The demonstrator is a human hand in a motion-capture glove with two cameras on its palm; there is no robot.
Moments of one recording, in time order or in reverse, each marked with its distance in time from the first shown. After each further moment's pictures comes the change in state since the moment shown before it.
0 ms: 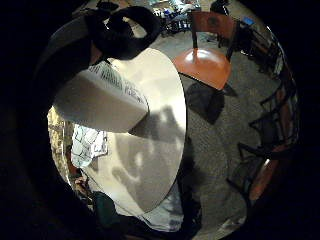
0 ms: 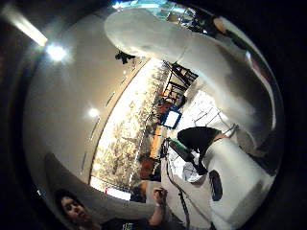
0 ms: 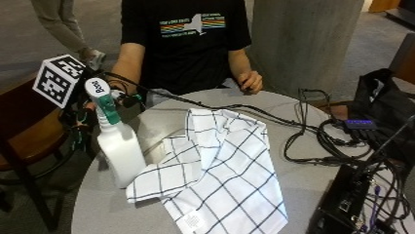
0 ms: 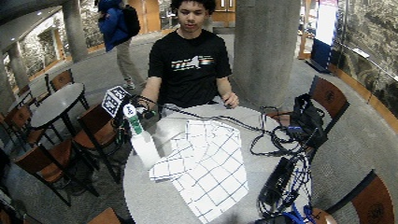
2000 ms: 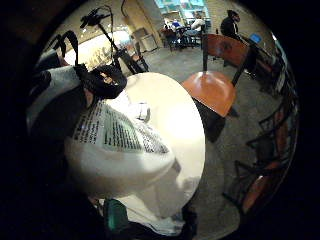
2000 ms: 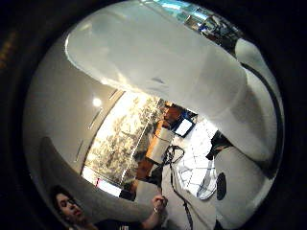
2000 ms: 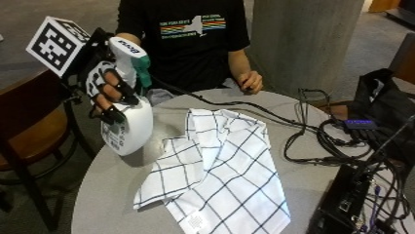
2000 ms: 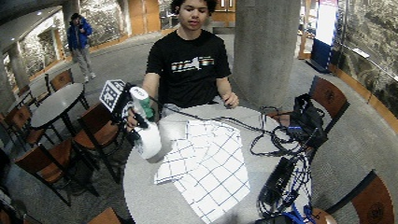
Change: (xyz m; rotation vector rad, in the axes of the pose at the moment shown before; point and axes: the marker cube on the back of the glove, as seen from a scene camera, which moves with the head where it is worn) arm -0.090 -0.041 -0.003 0.024 0.079 -0.172
